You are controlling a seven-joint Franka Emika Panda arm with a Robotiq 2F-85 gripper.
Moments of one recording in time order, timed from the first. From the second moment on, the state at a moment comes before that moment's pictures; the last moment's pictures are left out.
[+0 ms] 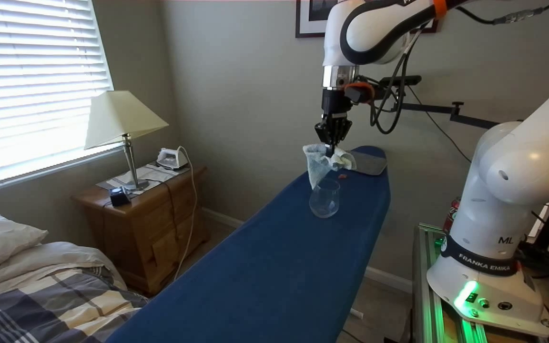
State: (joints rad) arm -0.14 -0.58 -0.07 -2.62 0.00 2.04 0.23
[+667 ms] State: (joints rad) arm -0.15 -0.48 -0.07 -2.65 0.00 2.08 0.23
